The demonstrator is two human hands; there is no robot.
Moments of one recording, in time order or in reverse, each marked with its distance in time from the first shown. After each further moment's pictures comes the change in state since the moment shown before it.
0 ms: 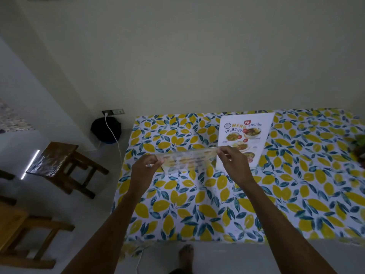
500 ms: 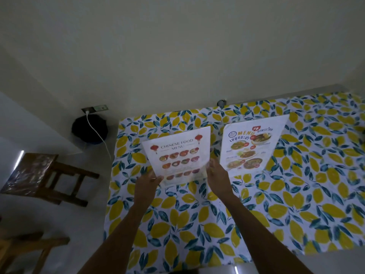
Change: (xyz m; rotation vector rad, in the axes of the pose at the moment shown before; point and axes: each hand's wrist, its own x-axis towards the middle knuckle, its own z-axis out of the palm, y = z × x) left_hand 0.078 -0.069 0.068 0.126 -0.257 -0.168; right_hand 0.059 0.072 0.111 -0.055 -0.055 0.228
